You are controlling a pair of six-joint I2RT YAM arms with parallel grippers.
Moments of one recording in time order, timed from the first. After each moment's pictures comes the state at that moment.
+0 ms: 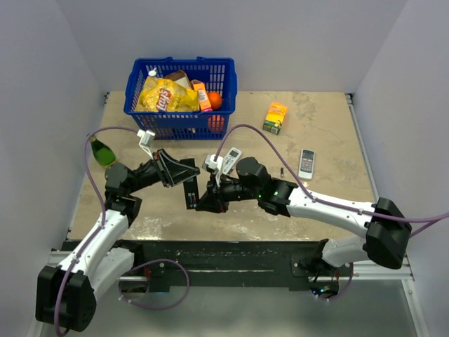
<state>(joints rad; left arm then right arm) -0.21 0.88 0.44 0.70 0.95 -1.10 1.01 1.35 0.91 0.11 -0.47 0.25</state>
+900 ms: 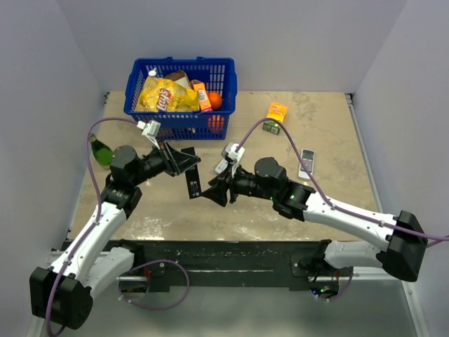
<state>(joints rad) -0.28 0.89 0.64 0.21 0.67 -0.76 0.99 1.20 0.86 0.15 -0.26 0.30</state>
